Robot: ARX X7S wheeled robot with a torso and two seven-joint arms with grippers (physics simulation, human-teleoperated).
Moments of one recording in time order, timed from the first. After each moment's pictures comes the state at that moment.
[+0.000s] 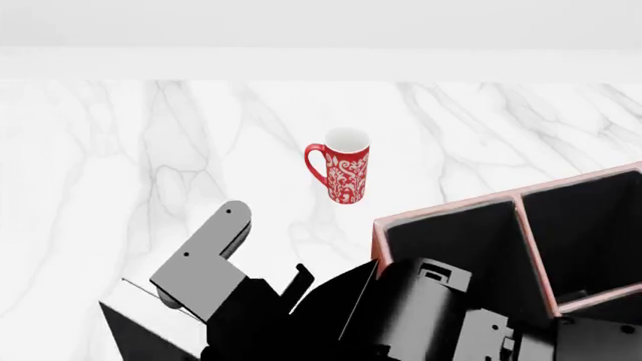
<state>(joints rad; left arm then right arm) -0.04 -0.97 -0.05 0.80 -1.11 -0.37 -0.75 1.39 0.40 -1.45 -0.05 1.46 0.80 0.24</state>
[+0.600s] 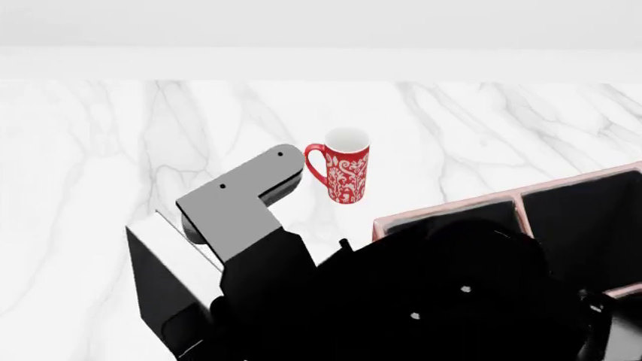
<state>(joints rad) -0.04 -0.97 -0.05 0.80 -1.10 -0.37 -0.75 1.47 0.50 -1.28 -0.16 1.91 0.85 0.65</state>
